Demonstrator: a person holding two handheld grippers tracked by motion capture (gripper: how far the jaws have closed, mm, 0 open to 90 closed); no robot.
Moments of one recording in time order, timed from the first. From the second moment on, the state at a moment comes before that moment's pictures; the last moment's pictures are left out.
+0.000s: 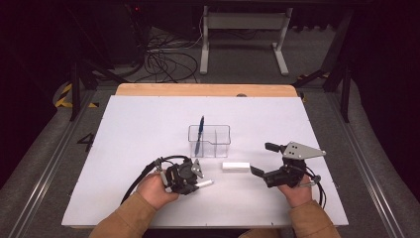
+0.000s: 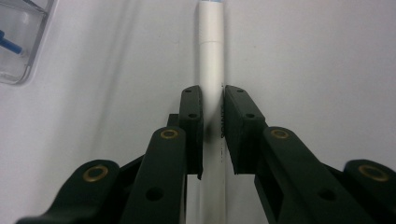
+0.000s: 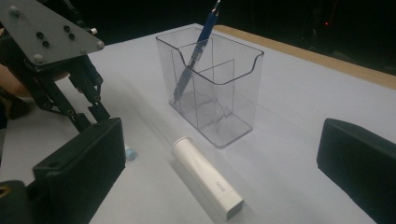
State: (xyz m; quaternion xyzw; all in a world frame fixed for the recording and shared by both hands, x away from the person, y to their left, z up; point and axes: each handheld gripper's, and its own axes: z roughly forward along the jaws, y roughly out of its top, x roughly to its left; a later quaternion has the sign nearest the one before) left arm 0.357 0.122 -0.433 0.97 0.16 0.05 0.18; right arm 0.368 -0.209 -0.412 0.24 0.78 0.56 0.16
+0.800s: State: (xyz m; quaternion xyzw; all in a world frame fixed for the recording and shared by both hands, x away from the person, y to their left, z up) left arm 0.350 0.125 -0.415 0.96 0.15 0.07 0.21; right arm 0.368 -0.209 -0.412 0.24 0.78 0.56 0.16
